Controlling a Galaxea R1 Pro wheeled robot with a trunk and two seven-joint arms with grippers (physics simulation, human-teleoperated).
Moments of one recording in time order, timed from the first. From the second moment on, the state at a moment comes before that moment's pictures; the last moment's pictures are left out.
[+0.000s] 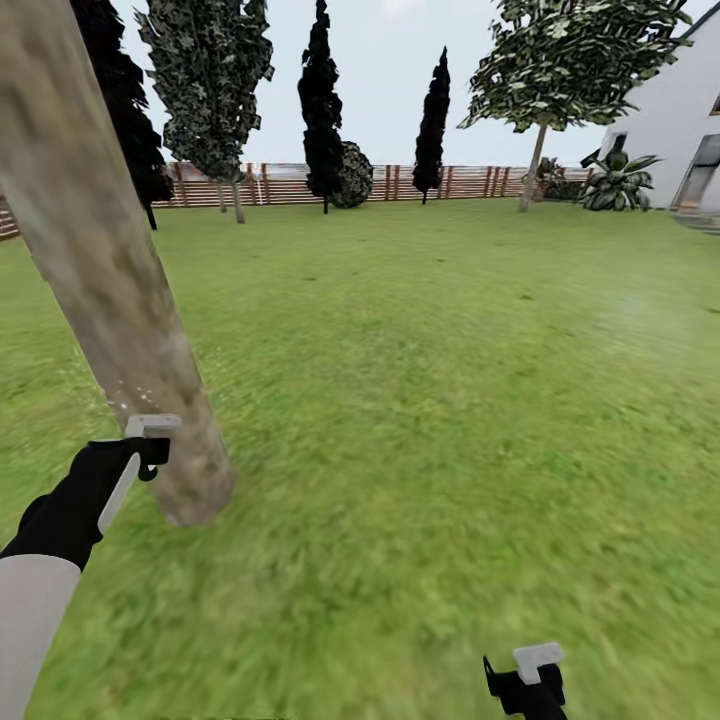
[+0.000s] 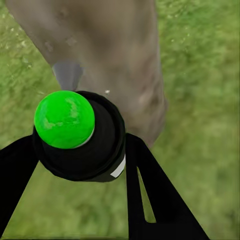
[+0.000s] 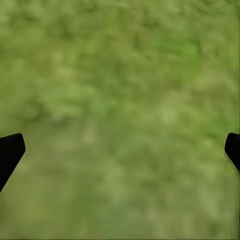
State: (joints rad) left arm -0.80 0.32 -0.02 -0.99 0.10 0.72 0.11; right arm -0.44 -0.06 -0.43 -0.11 0.57 -0.47 -0.04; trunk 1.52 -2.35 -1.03
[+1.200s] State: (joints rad) left arm -0.73 0.32 0.05 -0.96 0.10 0.71 0.11; right arm -0.44 -0.06 -0.43 -0.11 0.57 -0.47 -0.04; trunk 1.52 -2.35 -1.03
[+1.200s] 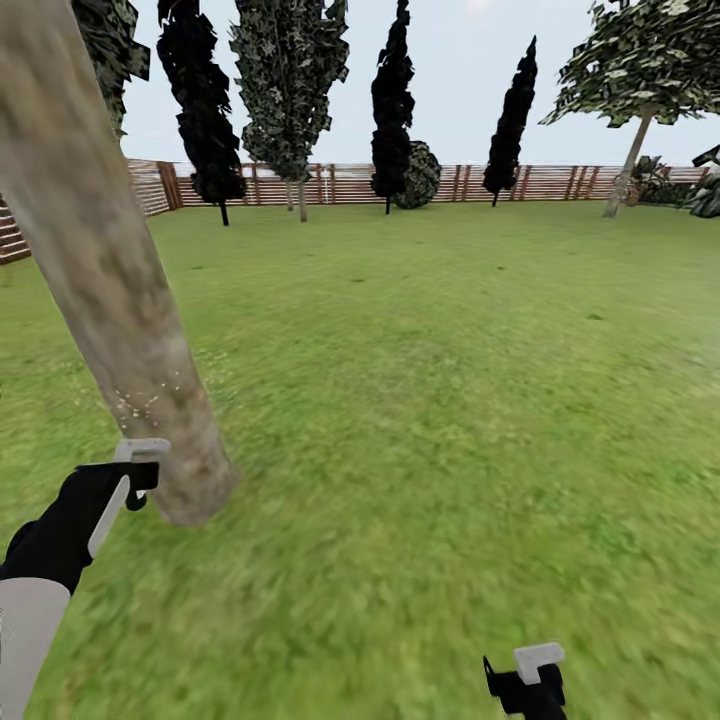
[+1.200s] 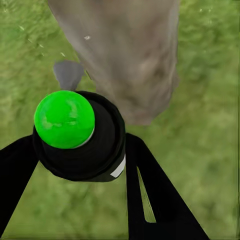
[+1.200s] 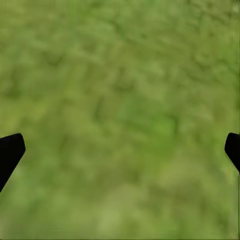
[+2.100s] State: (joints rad) left arm -0.57 0.30 0.18 -0.84 0.10 0.45 0.11; right arm -0.44 -0.06 -0.43 -0.11 0.57 -0.47 -0.04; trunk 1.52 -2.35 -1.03
